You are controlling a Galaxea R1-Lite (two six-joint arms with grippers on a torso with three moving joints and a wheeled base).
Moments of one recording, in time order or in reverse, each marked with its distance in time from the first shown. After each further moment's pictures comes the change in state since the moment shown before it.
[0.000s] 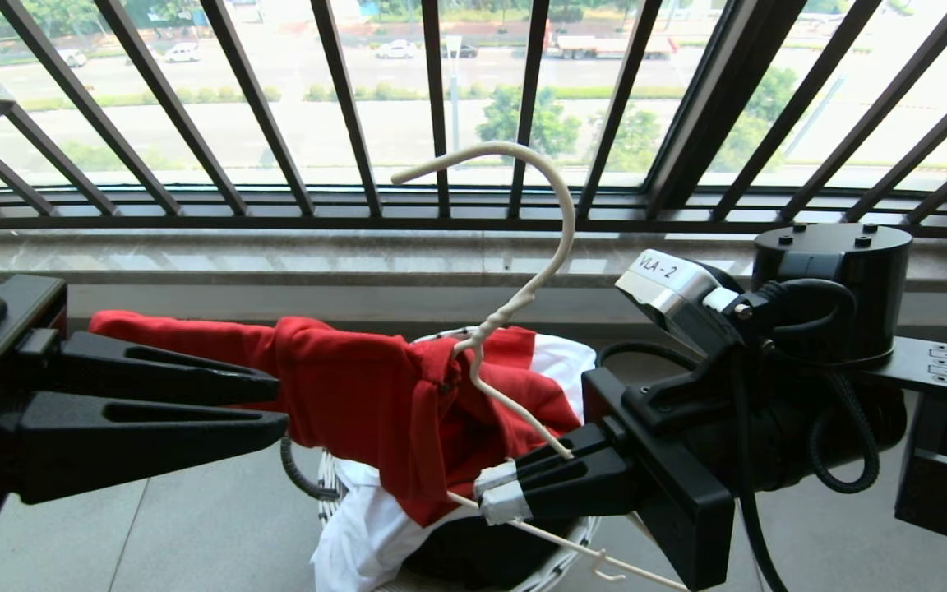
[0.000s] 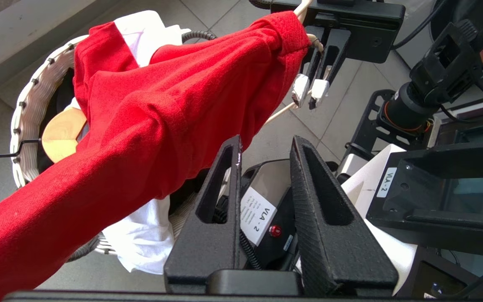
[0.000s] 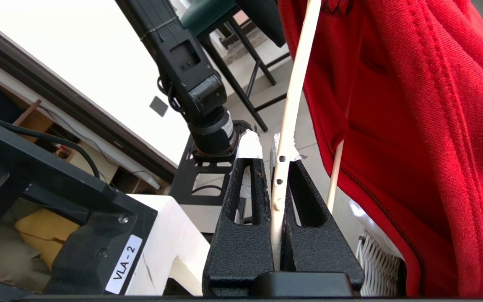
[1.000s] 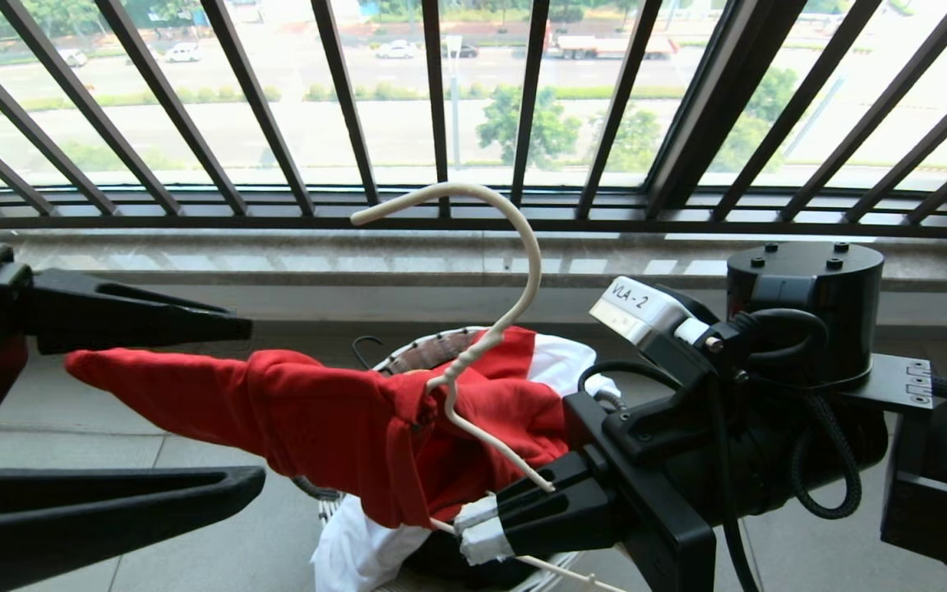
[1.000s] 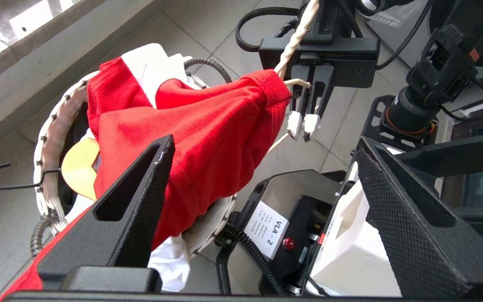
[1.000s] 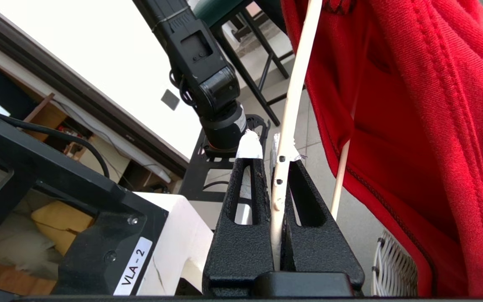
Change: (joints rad) left arm -0.017 -0.029 -0.017 -0.021 0.003 0.067; right arm 0.045 0.018 0.008 0.000 -0.009 0.000
